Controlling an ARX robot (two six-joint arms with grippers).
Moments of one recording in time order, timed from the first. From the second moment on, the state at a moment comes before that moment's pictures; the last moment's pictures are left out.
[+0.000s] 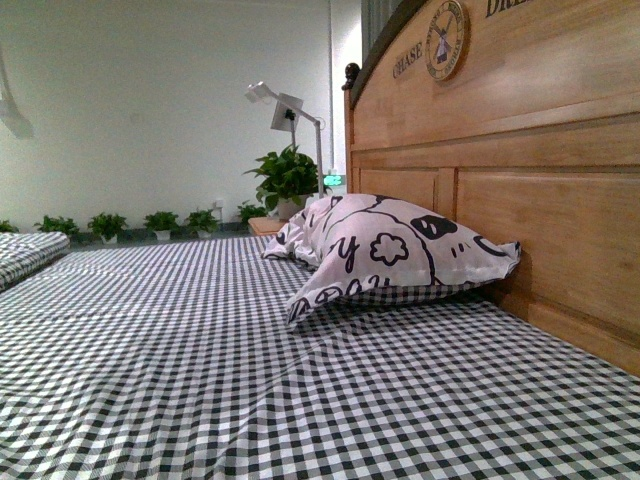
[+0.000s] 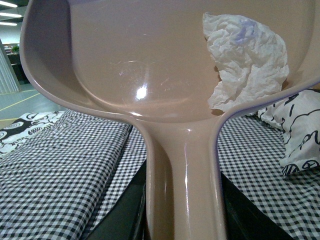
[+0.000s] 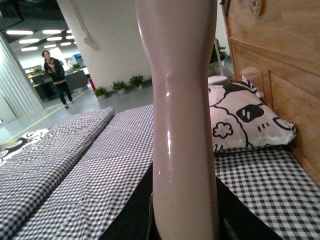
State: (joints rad) left arm -0.39 0.61 0.98 -0.17 -0.59 0.24; right arm 0.15 0.68 0.99 -0.13 -0.30 0.34
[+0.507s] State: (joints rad) left arm -0.39 0.61 0.98 -0.17 -0.60 0.24; right arm 0.15 0.68 0.99 -0.13 -0.30 0.34
